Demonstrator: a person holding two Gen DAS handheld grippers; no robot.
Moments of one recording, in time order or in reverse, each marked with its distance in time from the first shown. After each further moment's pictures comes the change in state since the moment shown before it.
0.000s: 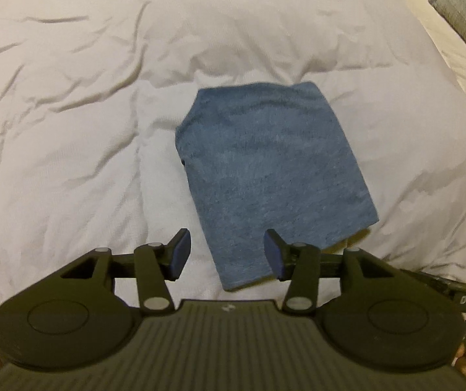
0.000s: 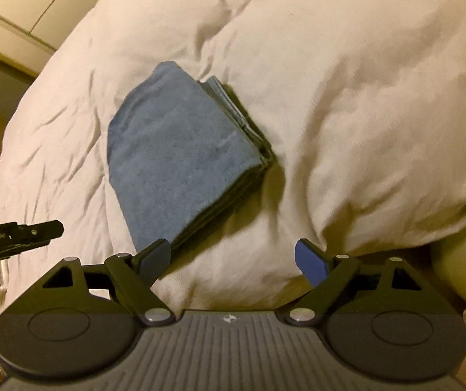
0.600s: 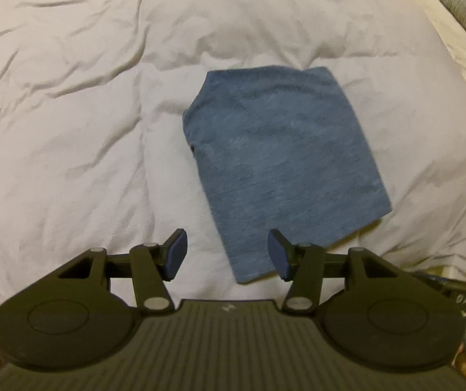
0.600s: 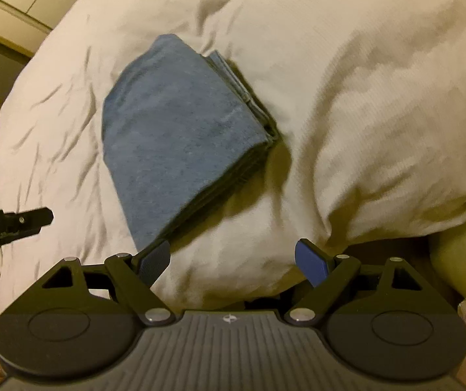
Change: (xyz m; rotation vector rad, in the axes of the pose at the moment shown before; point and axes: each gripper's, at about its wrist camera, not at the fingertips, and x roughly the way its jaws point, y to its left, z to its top) left arm 0.029 0.028 0.001 0.019 0.071 -0.032; right arm 0.021 0.007 -0.007 0.015 0.063 -0.038
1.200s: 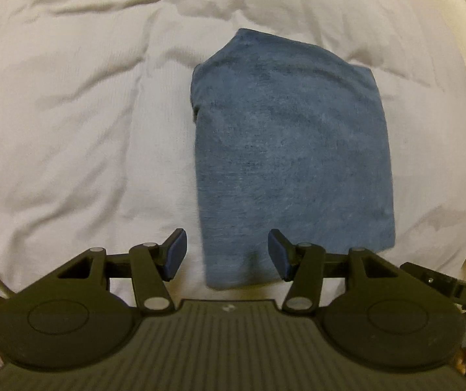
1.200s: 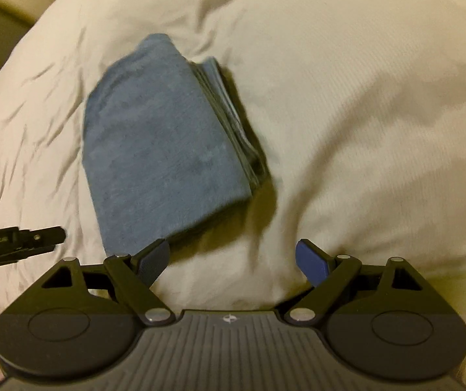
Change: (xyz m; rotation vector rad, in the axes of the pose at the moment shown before) left arm 0.064 0.023 -0.006 -0.330 0.061 -0.124; right arm 0.024 -0.010 0.074 -0.176 0.084 -0.010
